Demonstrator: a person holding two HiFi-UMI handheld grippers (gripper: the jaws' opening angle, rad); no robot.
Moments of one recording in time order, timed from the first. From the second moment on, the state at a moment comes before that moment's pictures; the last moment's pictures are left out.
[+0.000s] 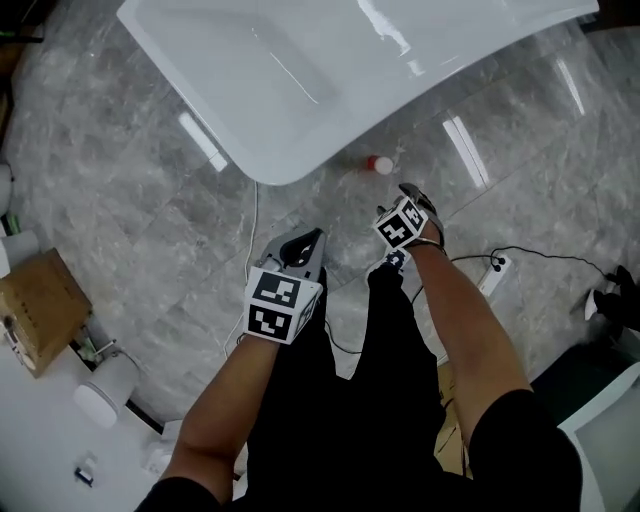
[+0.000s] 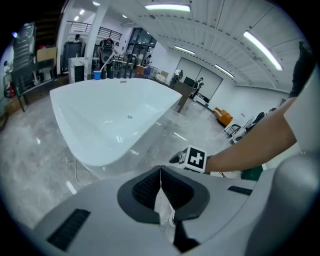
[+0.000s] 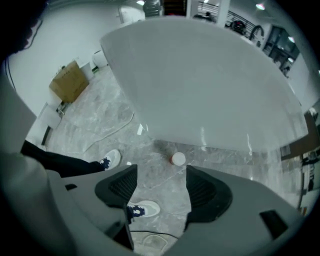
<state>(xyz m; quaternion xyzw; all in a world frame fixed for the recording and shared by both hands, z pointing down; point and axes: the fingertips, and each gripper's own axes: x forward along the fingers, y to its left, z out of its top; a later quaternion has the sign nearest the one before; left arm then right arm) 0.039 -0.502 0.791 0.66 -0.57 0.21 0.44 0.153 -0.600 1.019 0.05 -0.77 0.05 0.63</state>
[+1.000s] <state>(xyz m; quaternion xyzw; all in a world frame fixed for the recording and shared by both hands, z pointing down) 0.058 -0.512 0.528 0.80 -0.49 0.16 0.31 0.150 -0.557 0.521 0.20 -0.90 0.35 0.15</state>
